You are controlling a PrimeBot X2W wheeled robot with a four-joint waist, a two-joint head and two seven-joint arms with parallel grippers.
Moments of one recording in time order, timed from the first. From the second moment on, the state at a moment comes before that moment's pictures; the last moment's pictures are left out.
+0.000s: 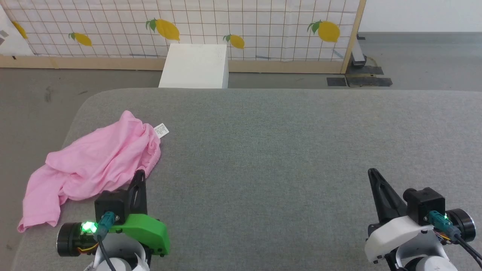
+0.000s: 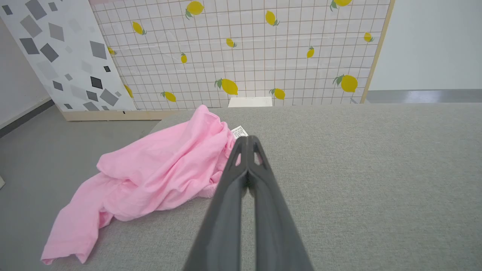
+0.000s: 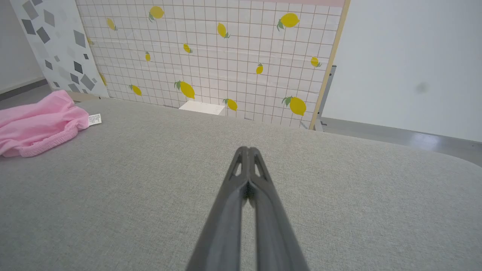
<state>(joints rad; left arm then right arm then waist) -0.01 0.05 0.00 0.00 -0.01 -0.01 0.00 0.02 -0.05 0.00 0.00 0.01 0.13 0.00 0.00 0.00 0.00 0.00</state>
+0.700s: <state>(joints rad) -0.01 0.05 -0.03 0.03 -0.03 0.01 -0.03 0.02 -0.05 -0.01 0.01 0.01 0.13 -0.02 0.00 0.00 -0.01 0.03</state>
